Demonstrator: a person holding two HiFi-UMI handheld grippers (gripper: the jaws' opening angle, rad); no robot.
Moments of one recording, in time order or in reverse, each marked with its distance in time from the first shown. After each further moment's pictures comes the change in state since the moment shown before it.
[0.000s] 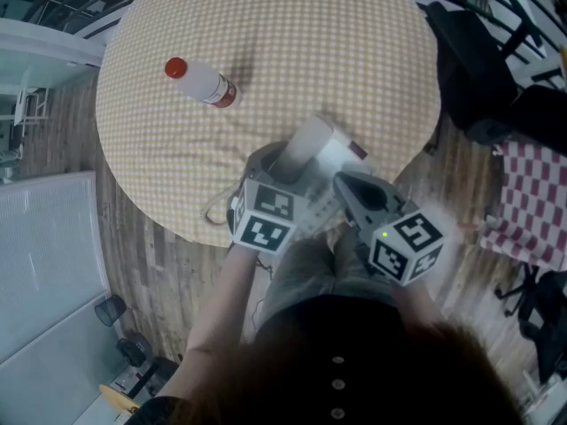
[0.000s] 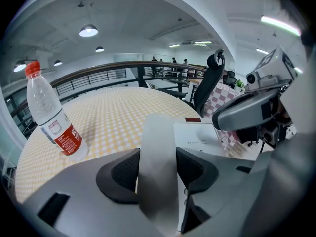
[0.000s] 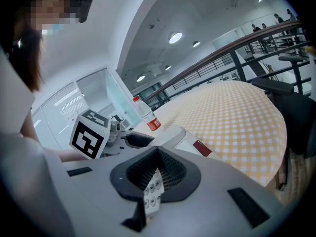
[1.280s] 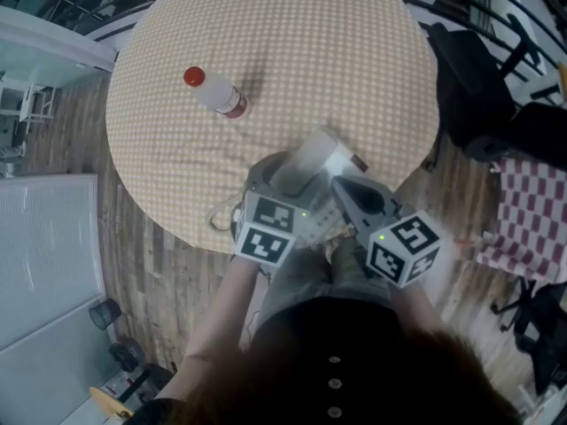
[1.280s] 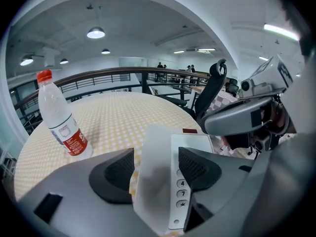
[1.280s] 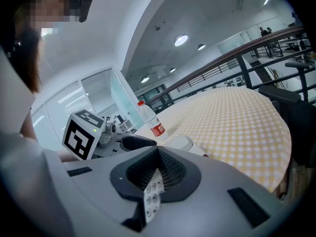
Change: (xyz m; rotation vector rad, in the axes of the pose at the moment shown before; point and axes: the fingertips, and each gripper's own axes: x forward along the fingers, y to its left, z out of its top) left arm -0.024 -0.001 0.017 -0.063 -0.061 0.005; right arm 0.004 0.013 0.022 -0.050 -0.028 0.030
